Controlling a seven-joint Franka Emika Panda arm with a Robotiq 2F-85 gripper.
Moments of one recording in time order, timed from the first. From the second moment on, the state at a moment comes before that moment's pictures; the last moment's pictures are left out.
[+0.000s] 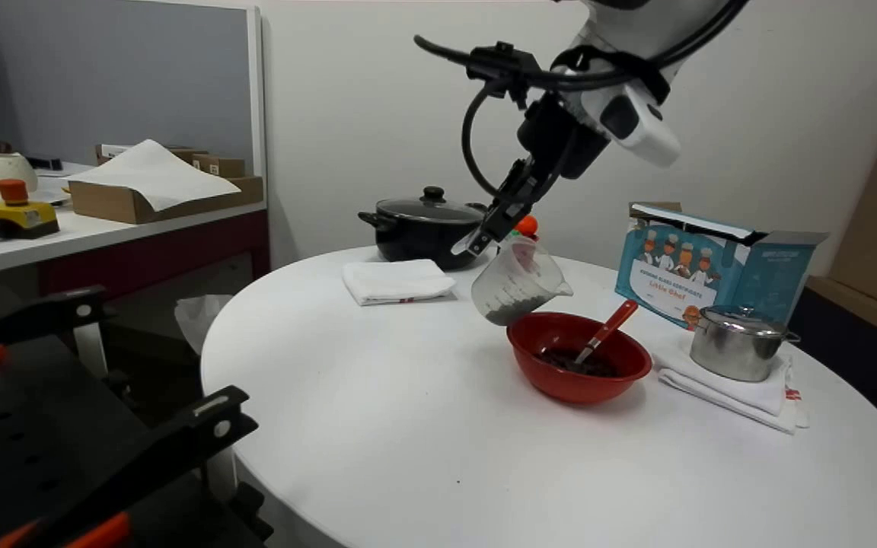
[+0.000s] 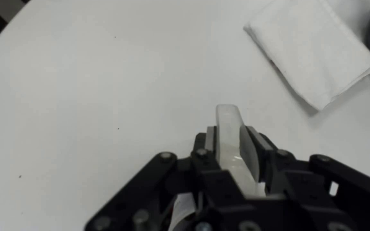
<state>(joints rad) -0.07 0.43 -0.32 -2.13 0.76 2.18 0.22</state>
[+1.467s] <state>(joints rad) 0.29 0.31 -0.15 -2.31 -0.59 2.40 1.33</state>
